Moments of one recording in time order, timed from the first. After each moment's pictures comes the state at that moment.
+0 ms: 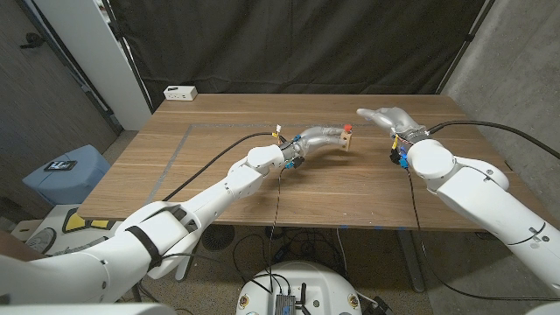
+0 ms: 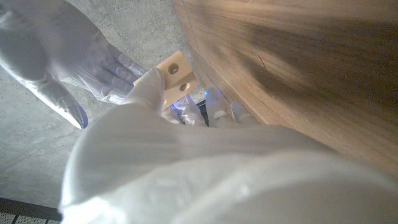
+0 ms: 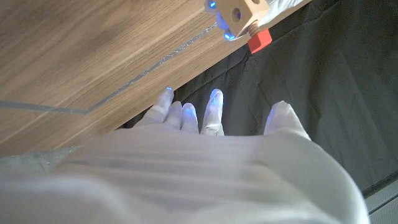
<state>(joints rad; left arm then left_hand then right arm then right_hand) 0.47 0.20 0.77 -0.96 -0.35 -0.33 -0.39 0.92 0.14 0.37 -0.16 0.22 0.70 -0.18 0.22 0.22 0.68 -0.21 0.23 0.57 0.39 -0.05 0.26 0.27 0.09 0.11 0.22 0.19 -1.12 -0.80 -0.21 -2.31 0.22 -0.73 -0.36 0.48 -0.01 0.25 -0.10 0.19 0.40 0.04 0.59 0.20 0.21 0.15 0.21 0.25 0.19 0.13 0.20 0.20 0.33 0.10 0.19 0.17</state>
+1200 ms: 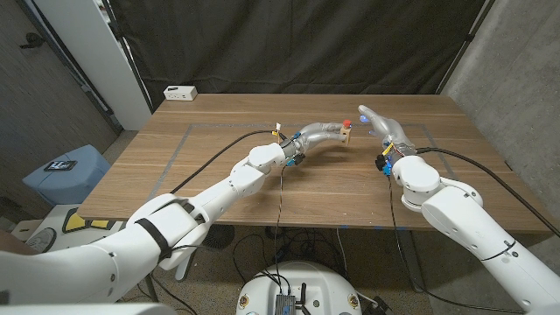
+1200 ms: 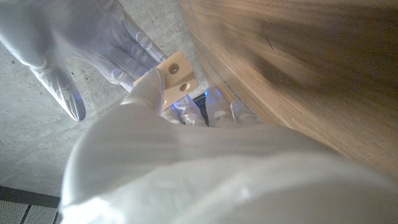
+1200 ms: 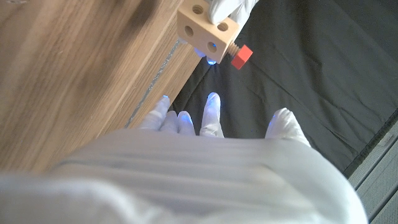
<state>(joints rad) 0.43 0.14 0.76 -0.81 -0.34 -0.43 -0.38 0.92 0.14 0.38 -0.16 0.22 0.70 -0.19 0.22 0.22 0.68 -0.21 0.23 0.57 0.39 -0.05 0.26 0.27 0.09 0.11 0.23 0.19 -1.17 -0.66 -0.24 -2.17 0.43 -0.41 -0.52 0.42 0.00 0.23 -0.09 0.18 0.37 0.02 0.48 0.17 0.06 0.13 0.18 0.20 0.02 0.15 0.18 0.20 0.22 0.10 0.18 0.17</state>
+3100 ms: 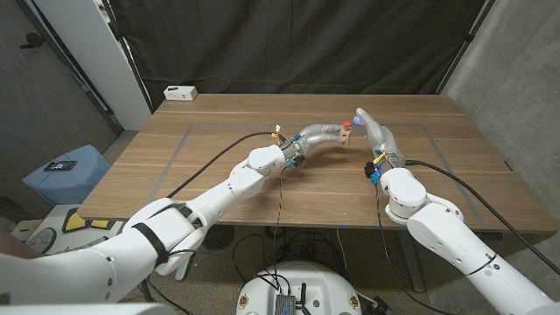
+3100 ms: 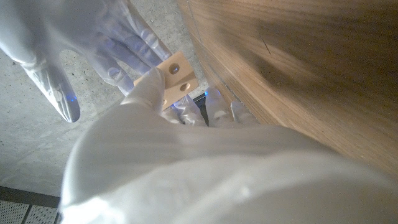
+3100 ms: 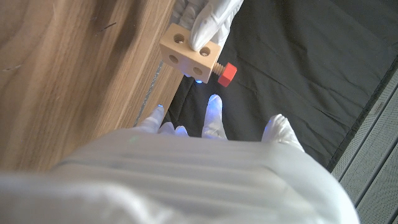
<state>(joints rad) 0.46 0.16 0.76 -0.87 -0.33 -0.42 -0.37 0.92 0.14 0.38 -0.16 0.22 0.70 -0.19 0.21 0.22 0.68 -0.21 0.23 0.56 0.39 -0.05 0.26 0.27 0.10 0.12 0.23 0.19 -1.20 -0.61 -0.32 -2.12 0.44 -0.22 -0.59 0.35 0.06 0.22 -0.09 0.18 0.43 -0.02 0.34 0.17 -0.17 0.10 0.18 0.18 -0.17 0.15 0.18 0.20 0.06 0.11 0.18 0.17</state>
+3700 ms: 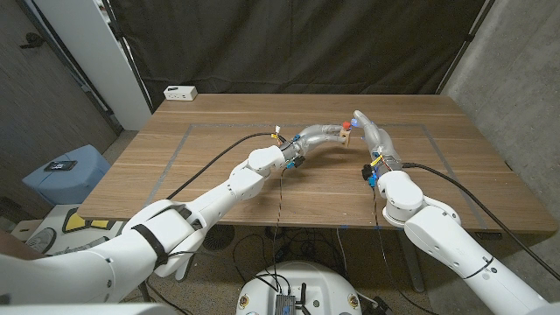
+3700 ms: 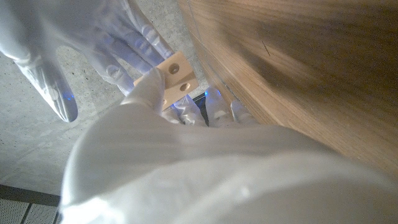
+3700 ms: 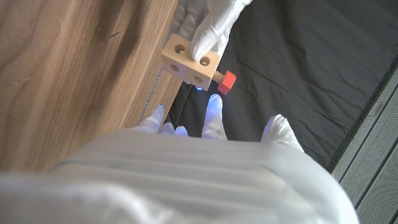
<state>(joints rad) 0.47 0.16 0.76 -0.87 -0.34 -0.42 -0.36 0.92 0.14 0.38 -0.16 0.22 0.70 -0.19 0.22 0.22 0.68 -0.21 0.23 0.56 0.39 -0.05 0.26 0.27 0.09 0.12 0.23 0.19 -1.20 -0.60 -0.34 -2.12 0.43 -0.22 -0.59 0.34 0.07 0.22 -0.09 0.18 0.44 -0.03 0.33 0.17 -0.17 0.10 0.18 0.18 -0.17 0.14 0.18 0.20 0.06 0.11 0.18 0.17</state>
